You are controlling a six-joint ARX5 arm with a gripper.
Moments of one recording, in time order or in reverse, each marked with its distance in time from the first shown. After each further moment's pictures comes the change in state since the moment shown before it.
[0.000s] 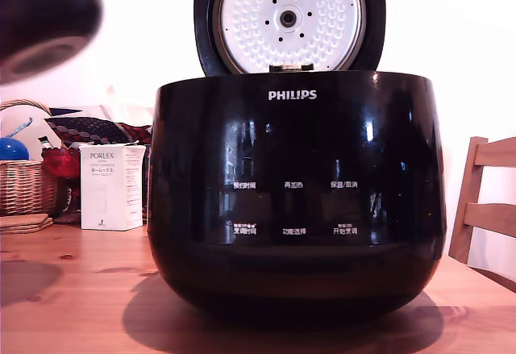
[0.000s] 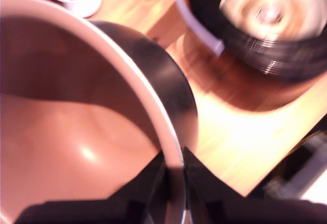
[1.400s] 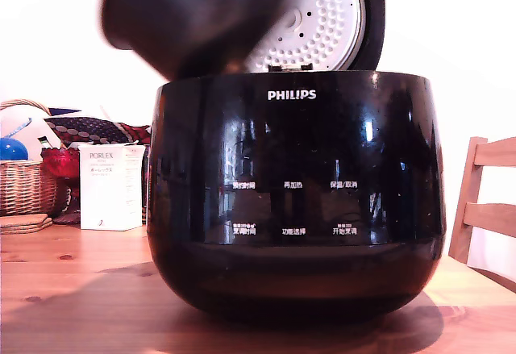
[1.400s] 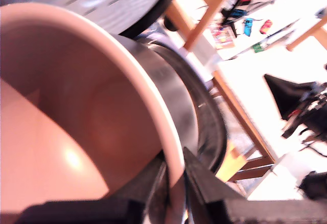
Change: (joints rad) arm -0.478 0.257 0.108 0.364 -0.049 -0.728
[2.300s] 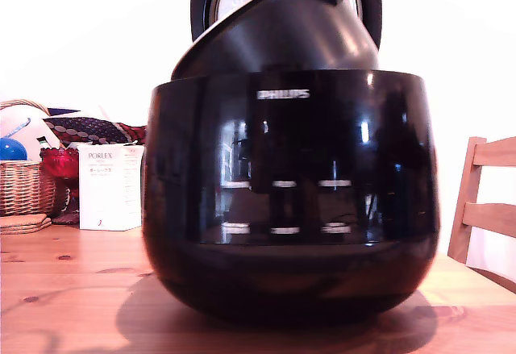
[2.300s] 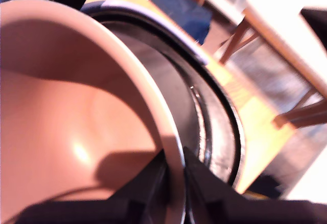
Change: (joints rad) arm -0.133 0.299 0.132 -0.105 -0.199 0.134
